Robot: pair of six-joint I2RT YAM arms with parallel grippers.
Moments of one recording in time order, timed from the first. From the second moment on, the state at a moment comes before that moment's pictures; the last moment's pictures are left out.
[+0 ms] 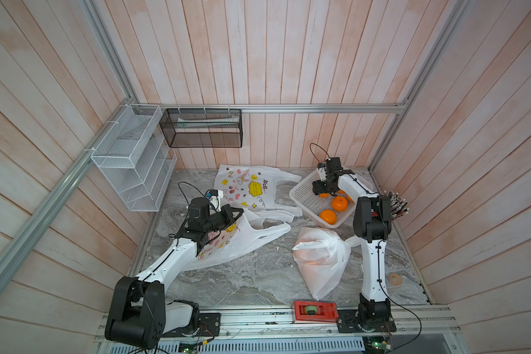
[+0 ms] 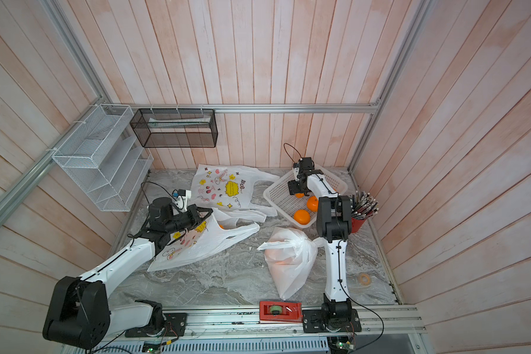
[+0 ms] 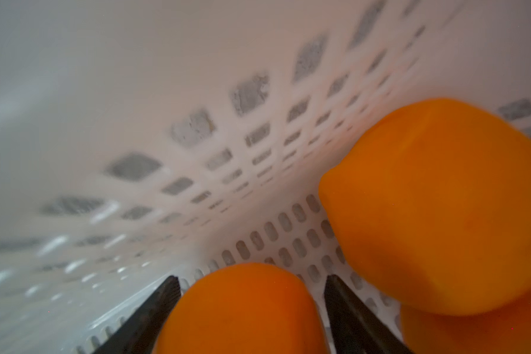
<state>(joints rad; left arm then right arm) -0.19 1.29 0.72 0.15 0.65 -0.83 0.13 2.38 2.01 -0.68 -0.05 -0.11</state>
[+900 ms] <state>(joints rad) -0.19 1.21 0.72 0.10 0.66 -0.79 0.36 1.51 1.33 -0.35 -0.35 0.25</state>
